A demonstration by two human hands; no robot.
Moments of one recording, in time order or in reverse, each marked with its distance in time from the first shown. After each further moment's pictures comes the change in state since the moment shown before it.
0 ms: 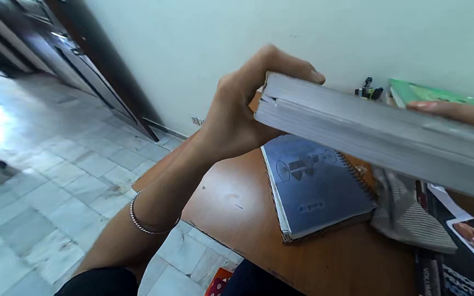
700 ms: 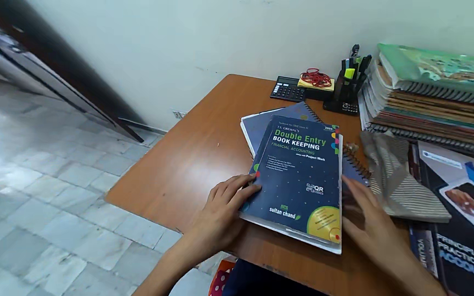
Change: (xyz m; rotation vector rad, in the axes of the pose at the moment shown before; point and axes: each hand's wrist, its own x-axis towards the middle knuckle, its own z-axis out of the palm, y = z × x) left_hand -0.194 0.040 0.066 0.352 -0.323 -0.592; right_hand -0.151 -0.019 0.083 0.020 -0.254 0.752
